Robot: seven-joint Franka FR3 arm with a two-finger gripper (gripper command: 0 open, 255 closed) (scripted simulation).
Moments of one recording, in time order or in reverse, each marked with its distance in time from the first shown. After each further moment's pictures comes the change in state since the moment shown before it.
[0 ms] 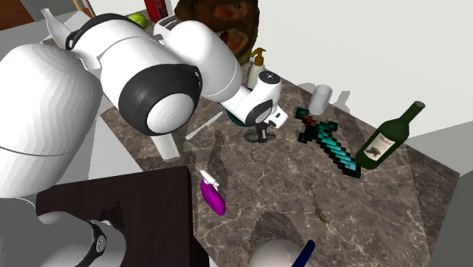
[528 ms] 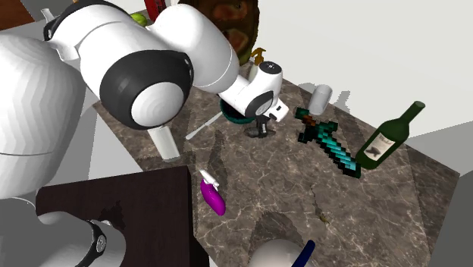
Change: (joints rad) arm -0.006 -0.078 0.012 -0.037 0.007 -0.045 0.000
